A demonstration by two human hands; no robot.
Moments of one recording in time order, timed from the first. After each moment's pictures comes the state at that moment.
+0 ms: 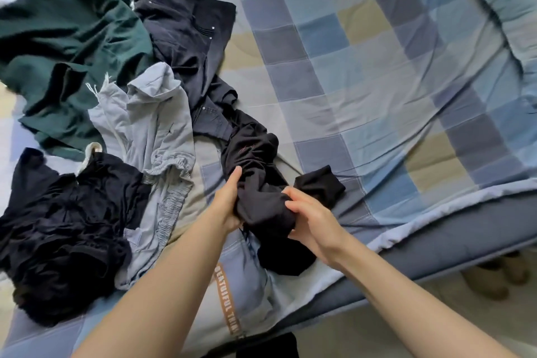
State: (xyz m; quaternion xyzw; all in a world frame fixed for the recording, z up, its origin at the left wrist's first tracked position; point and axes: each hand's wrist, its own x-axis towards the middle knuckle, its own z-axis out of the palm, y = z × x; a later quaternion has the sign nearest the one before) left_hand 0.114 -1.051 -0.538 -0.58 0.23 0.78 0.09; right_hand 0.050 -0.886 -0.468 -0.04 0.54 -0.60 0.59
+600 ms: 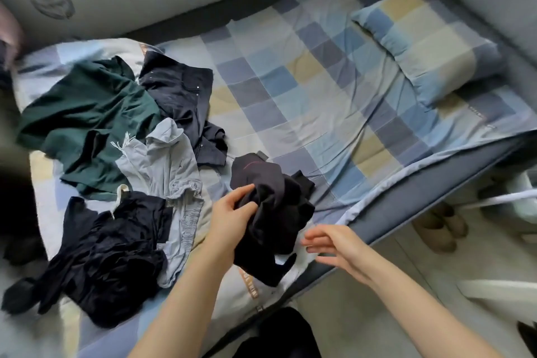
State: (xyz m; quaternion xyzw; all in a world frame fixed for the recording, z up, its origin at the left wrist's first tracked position) left_hand 0.201 -0.991 -0.272 -0.41 0.61 0.68 0.01; right_hand 0.131 -0.786 -0.318 0.17 0.67 -0.49 0.53
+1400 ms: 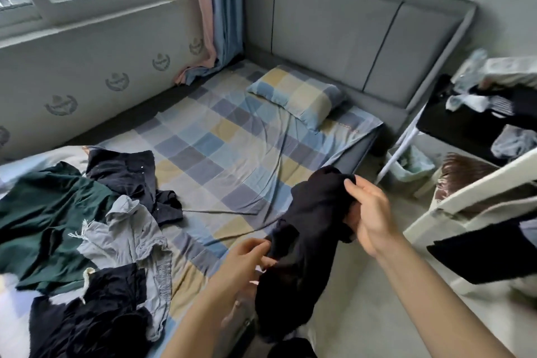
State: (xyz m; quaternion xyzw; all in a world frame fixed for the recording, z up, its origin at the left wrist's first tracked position) left_hand 0.361 -0.888 -0.122 -0.22 0.65 0.67 0.28; right_hand 0.298 -0.673 -0.078 0.11 0.60 -0.79 0.06
